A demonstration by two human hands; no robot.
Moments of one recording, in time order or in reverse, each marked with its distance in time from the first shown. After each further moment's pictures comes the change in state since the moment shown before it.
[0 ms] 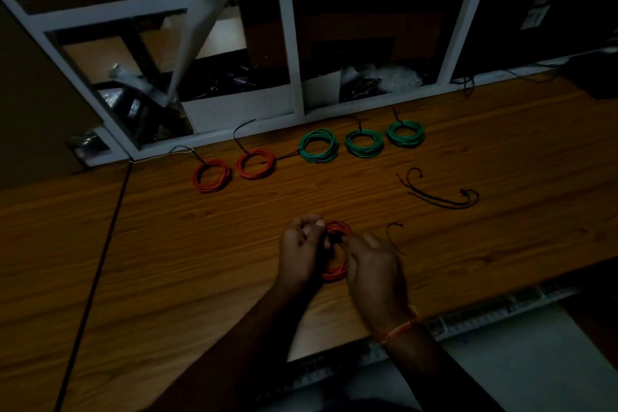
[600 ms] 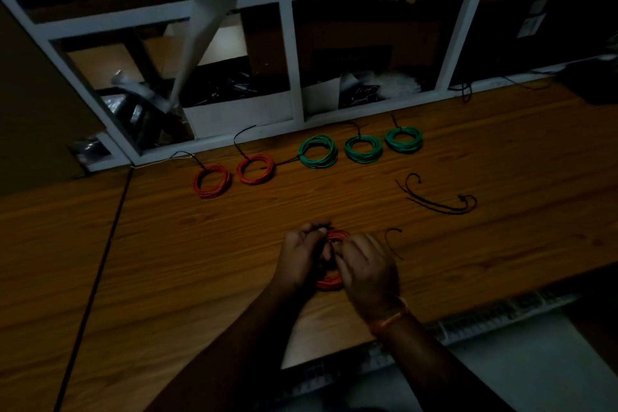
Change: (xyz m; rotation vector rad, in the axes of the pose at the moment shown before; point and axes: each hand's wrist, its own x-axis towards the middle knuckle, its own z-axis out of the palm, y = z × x) left_hand -0.003 0.021 0.002 -0.003 -0.123 -0.122; right_hand 0.006 0.015 0.017 0.060 0.237 -0.339
